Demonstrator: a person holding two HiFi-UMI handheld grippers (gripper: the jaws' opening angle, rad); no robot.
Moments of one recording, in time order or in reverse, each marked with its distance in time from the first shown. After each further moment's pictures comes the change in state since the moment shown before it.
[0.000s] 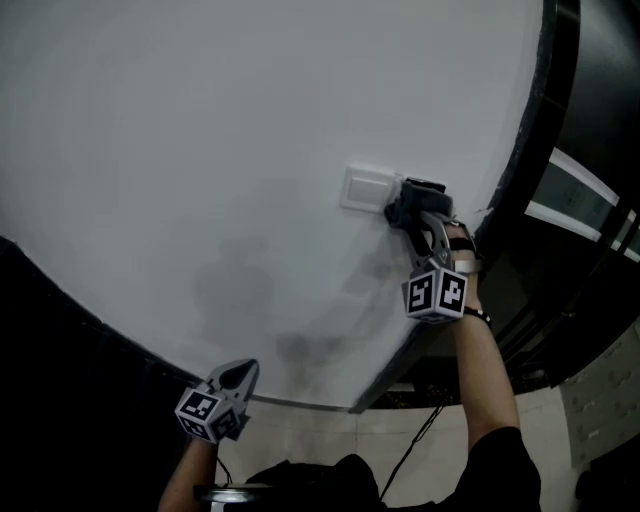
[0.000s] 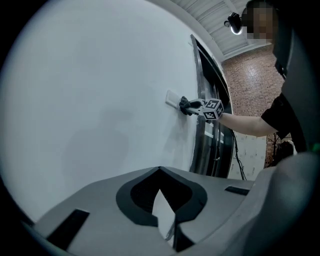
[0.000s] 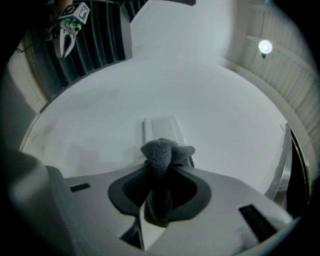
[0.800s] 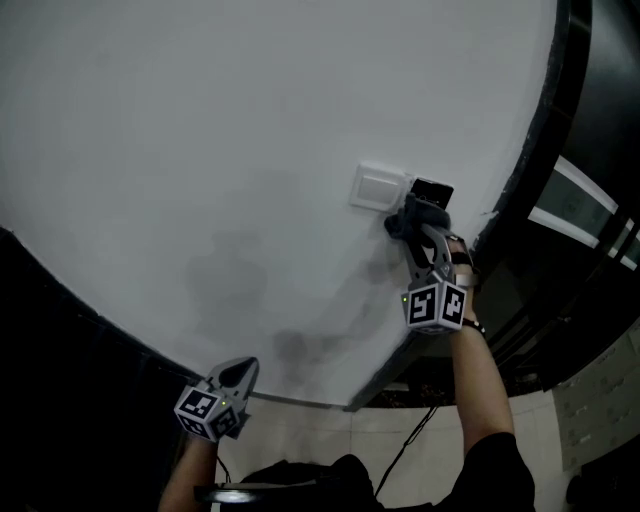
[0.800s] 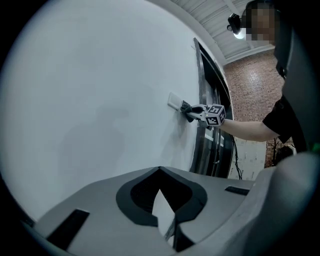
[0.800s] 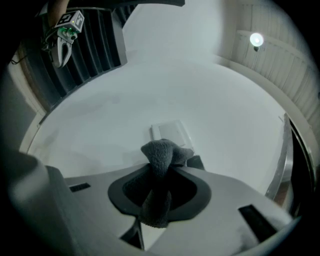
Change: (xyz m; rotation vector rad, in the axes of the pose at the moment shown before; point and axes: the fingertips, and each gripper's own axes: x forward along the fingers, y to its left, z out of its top) left arm -0.009 0.007 -0.003 -0.037 -0.024 0.002; right arm -0.011 0.021 0.012 0.077 -0.034 0.015
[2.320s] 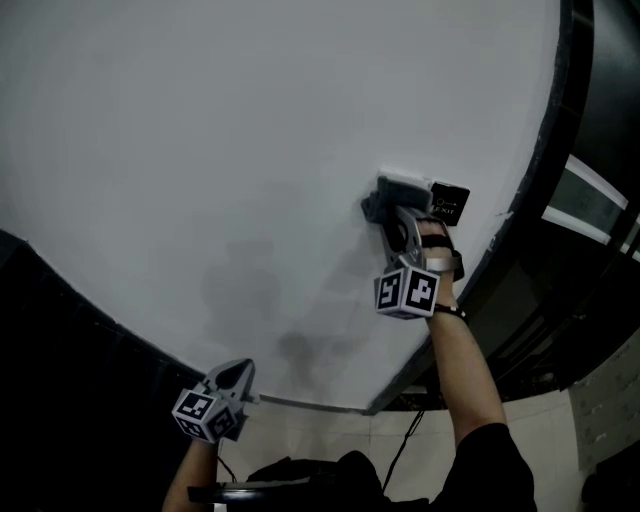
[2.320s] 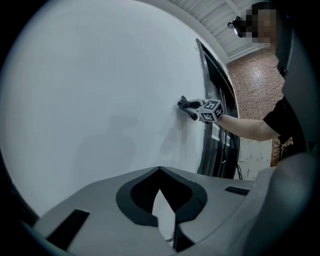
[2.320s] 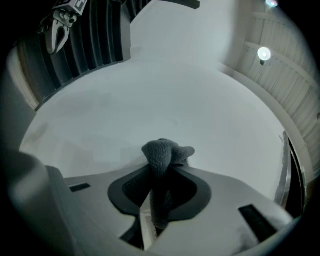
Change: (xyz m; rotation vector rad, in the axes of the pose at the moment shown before) left arm -0.035 0.044 0.013 0.007 -0.008 0.060; right arm 0.046 0.005 0.080 -0.087 0.003 -0.074
